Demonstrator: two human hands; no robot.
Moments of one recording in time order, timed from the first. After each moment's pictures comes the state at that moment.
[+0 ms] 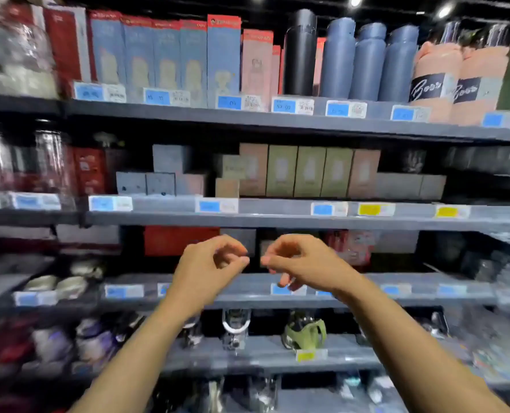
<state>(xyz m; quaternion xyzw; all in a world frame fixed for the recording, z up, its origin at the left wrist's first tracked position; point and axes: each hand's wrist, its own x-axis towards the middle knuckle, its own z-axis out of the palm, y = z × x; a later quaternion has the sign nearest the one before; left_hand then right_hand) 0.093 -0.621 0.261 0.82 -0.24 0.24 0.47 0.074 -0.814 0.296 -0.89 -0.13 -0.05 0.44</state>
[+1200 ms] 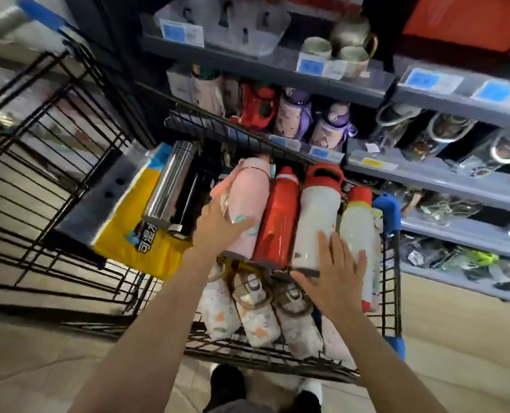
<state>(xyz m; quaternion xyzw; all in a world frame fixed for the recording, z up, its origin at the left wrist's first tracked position) 0.018 -0.038 -0.066 0.87 0.22 -0.11 0.42 -0.033 -0.280 -0.084 -1.00 -0.05 0.06 0.02</state>
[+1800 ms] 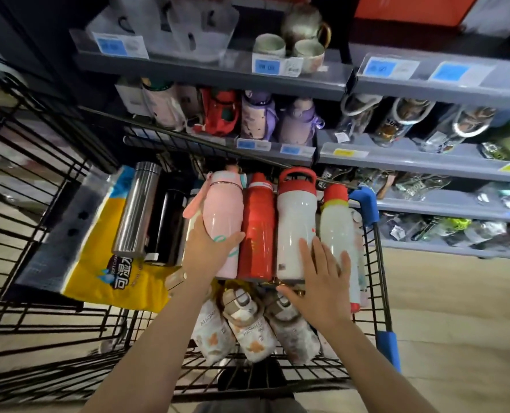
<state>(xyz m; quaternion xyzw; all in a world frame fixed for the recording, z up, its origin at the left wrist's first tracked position) 0.029 -0.056 -0.084 0.84 0.25 -0.07 0.48 -0.034 -0.278 -0.081 -0.99 -0.04 0.09 0.02</state>
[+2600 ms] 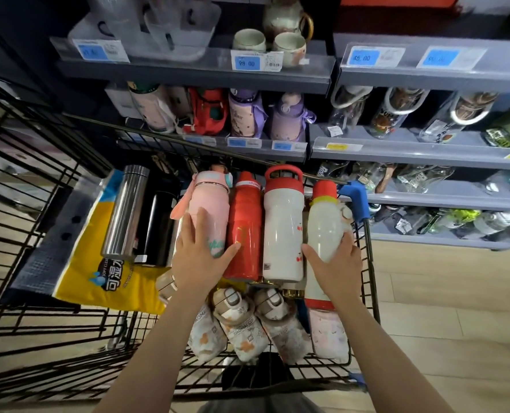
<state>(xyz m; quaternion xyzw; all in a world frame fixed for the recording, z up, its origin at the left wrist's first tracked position) 0.010 -0.081 -0.074 0.97 0.14 -0.05 0.22 0.001 -0.321 -0.074 -0.90 0.26 0.07 0.33</state>
